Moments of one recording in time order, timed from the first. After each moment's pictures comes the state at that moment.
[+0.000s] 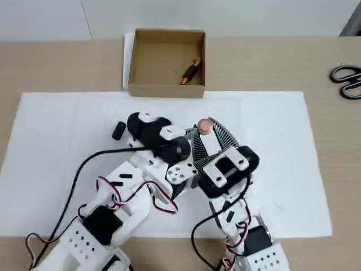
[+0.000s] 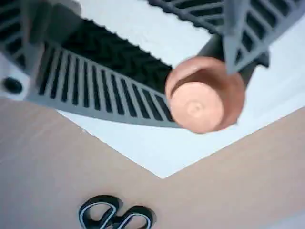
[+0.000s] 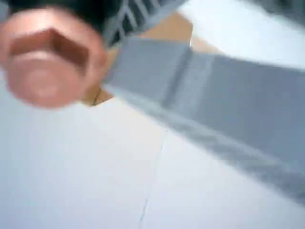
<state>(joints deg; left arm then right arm) 38.8 -64.7 60.9 30.3 7.5 -25.2 -97.1 96.2 1.7 9.7</state>
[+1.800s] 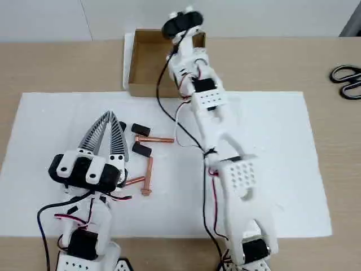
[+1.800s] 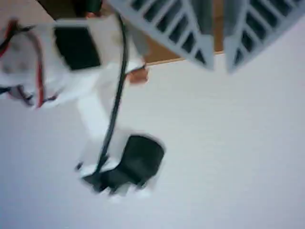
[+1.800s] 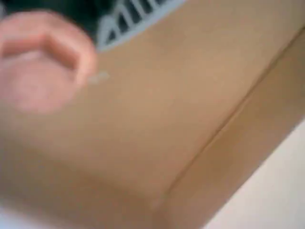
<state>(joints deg) 7.7 -103.2 92.1 12.2 -2.1 -20.5 61.7 -57.5 29.5 2.3</state>
